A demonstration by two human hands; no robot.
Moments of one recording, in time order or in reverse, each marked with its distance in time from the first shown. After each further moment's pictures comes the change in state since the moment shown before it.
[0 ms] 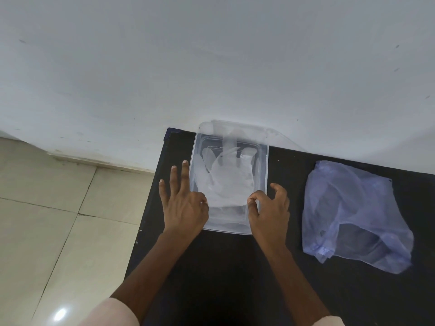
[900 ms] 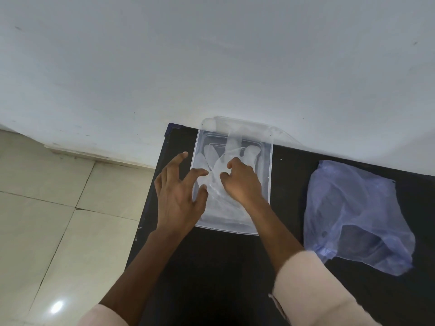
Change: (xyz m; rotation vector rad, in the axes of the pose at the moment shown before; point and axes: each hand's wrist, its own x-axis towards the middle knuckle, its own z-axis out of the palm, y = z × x) left_hand 0.003 -0.011 -0.012 -0.421 0.417 0.112; right_hand 0.062 -0.078 0.006 0.029 -0.433 0.006
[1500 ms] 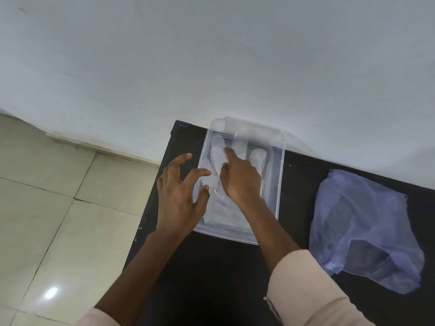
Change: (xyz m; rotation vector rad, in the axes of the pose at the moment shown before) left_hand 0.006 -0.015 0.003 -0.078 -0.030 -0.056; right_hand 0.028 -0.016 0.017 -0.236 0.134 -0.186
